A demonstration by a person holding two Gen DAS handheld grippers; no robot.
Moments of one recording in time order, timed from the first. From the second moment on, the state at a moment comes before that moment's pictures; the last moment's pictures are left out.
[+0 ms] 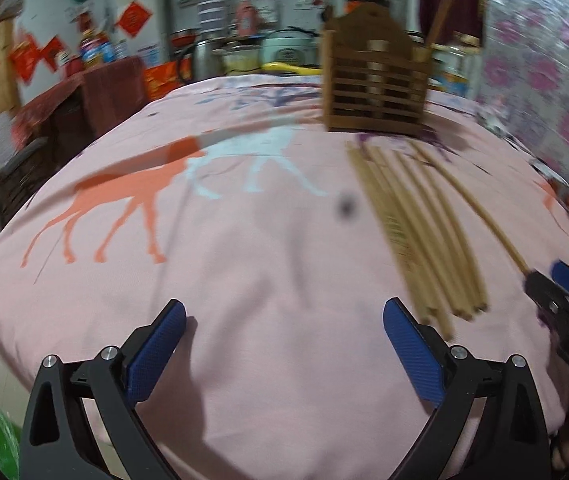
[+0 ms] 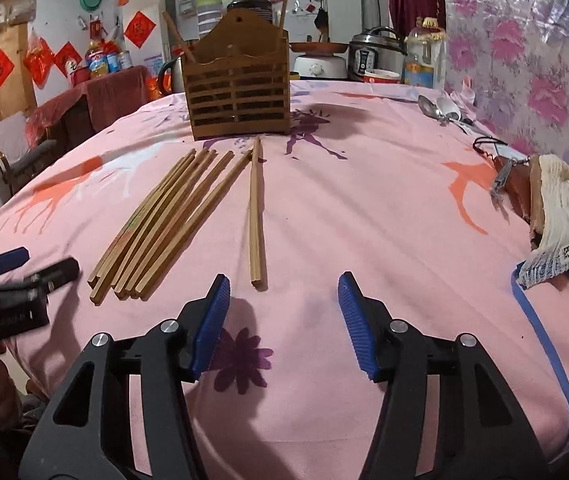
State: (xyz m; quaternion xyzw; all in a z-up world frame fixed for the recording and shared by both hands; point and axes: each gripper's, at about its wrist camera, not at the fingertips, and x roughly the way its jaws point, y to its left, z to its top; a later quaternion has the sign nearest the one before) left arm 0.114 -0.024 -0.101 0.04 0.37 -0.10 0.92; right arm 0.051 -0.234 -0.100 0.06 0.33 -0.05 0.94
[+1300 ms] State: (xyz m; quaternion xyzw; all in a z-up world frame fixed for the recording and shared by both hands) left arm 0.138 -0.037 -0.103 0.04 0.36 -0.12 0.93; right arm 0.062 -0.224 -0.096 0.05 0.32 -0.01 0.94
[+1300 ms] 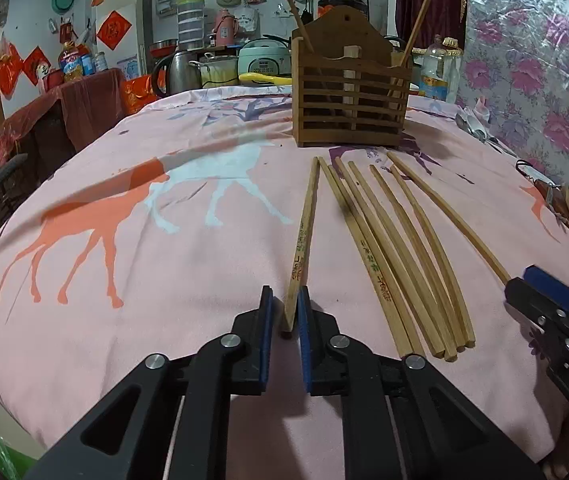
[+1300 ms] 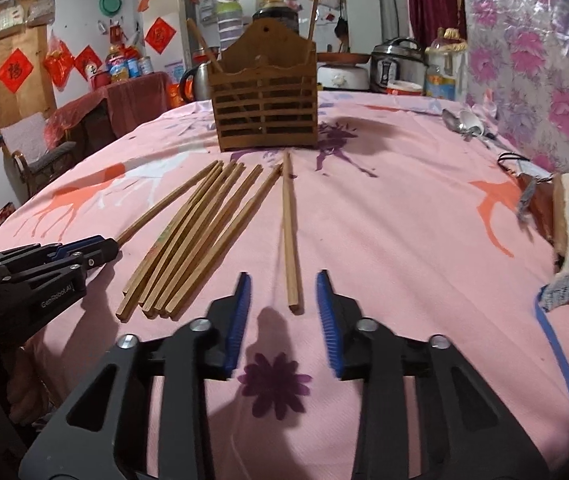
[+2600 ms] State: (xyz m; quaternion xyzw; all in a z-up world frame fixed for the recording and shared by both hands) left arm 0.141 -0.016 0.007 -0.01 0.32 -0.13 0.94; right arm 0.054 -0.261 -0.005 0.10 0.22 -0.04 0.97
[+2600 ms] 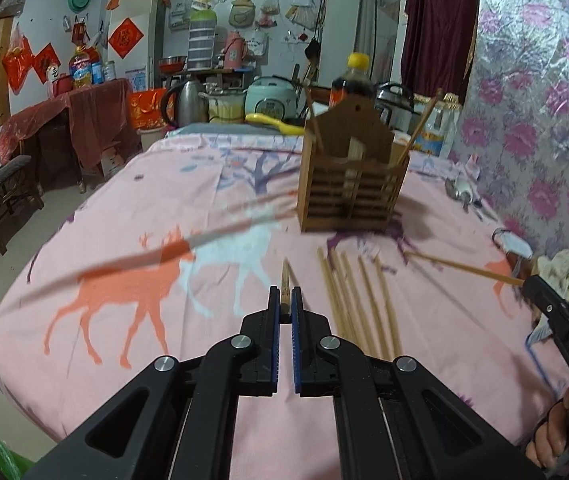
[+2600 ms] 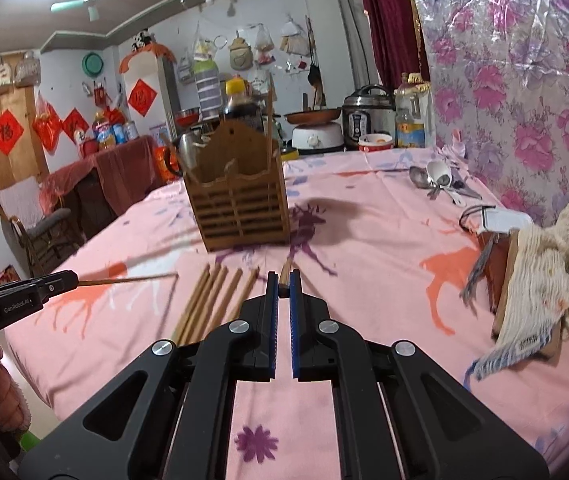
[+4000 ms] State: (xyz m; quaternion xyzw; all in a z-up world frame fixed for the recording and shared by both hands) left arm 0.341 -0.090 0.174 -0.06 0.21 -0.17 0.96; right arm 0.223 -0.286 0.142 0.11 0.13 0.03 0.99
